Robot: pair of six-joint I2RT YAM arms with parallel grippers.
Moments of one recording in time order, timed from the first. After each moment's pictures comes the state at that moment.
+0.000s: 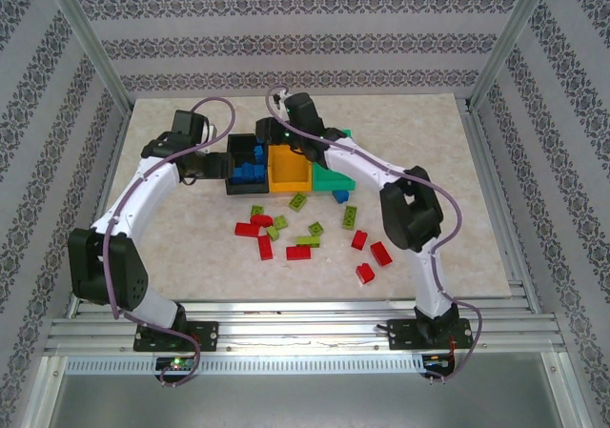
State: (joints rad) left arm -0.12 1.52 1.30 -0.78 0.03 -0.16; right arm 0.61 2.19 1.85 -0.11 -0.23 0.54
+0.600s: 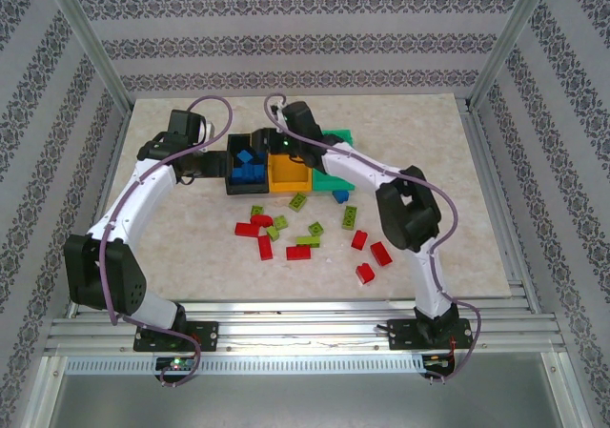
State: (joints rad) left arm -0.12 1.50 1.30 -0.77 0.05 -0.16; right arm 0.62 2.15 1.71 -0.10 -0.28 0.56
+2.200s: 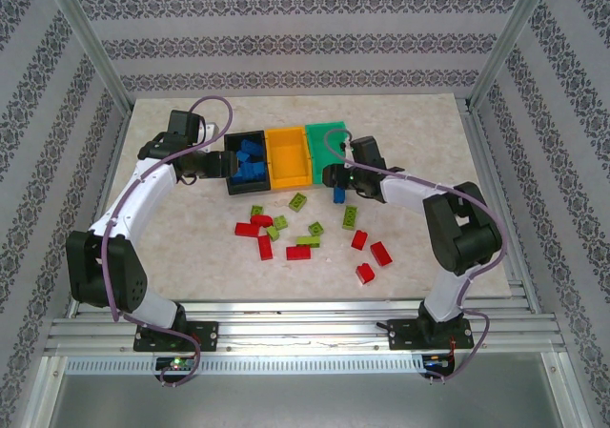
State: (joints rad) left arm -0.10 1.51 1.29 -0.75 0.17 -0.16; right arm 0.39 1.79 1.04 -0.05 -0.20 0.36
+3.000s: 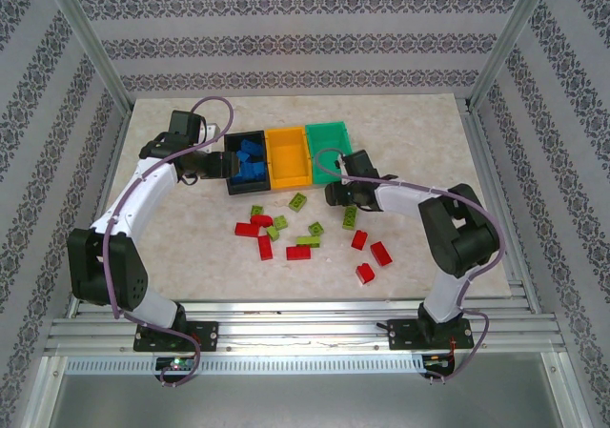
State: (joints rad) left arm -0.10 1.53 1.29 -0.75 0.19 -0.16; right arm 0.44 1.81 1.01 -0.15 -0.09 0.26
